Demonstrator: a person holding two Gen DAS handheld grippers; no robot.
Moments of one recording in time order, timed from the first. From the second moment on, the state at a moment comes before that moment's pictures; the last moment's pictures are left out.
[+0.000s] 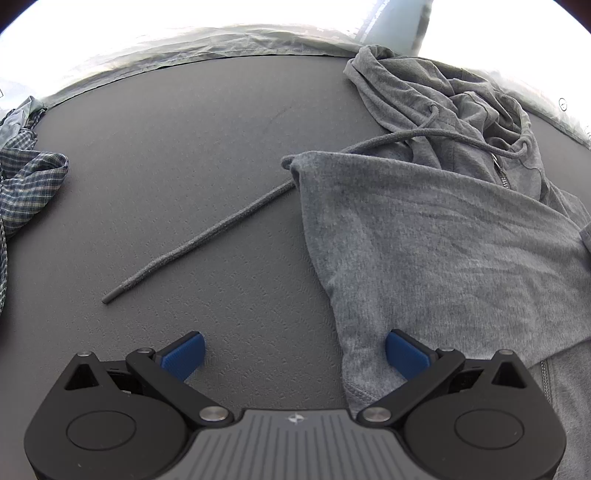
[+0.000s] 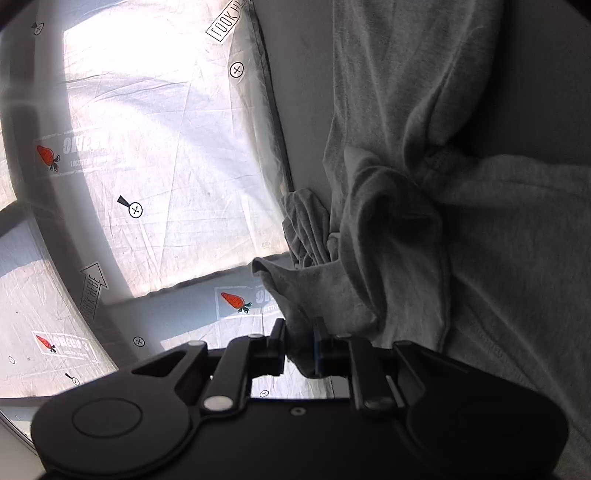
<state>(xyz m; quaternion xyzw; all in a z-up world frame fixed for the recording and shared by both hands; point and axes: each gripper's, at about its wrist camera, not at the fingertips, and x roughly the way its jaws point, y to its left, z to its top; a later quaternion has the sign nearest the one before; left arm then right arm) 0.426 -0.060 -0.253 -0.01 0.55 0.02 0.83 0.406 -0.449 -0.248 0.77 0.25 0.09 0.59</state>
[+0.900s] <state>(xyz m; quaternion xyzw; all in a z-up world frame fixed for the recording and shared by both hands) 0.421 -0.058 -0.254 -0.01 0.55 0.02 0.84 0.461 -0.311 -0.269 0.70 0.46 0.17 0.52</state>
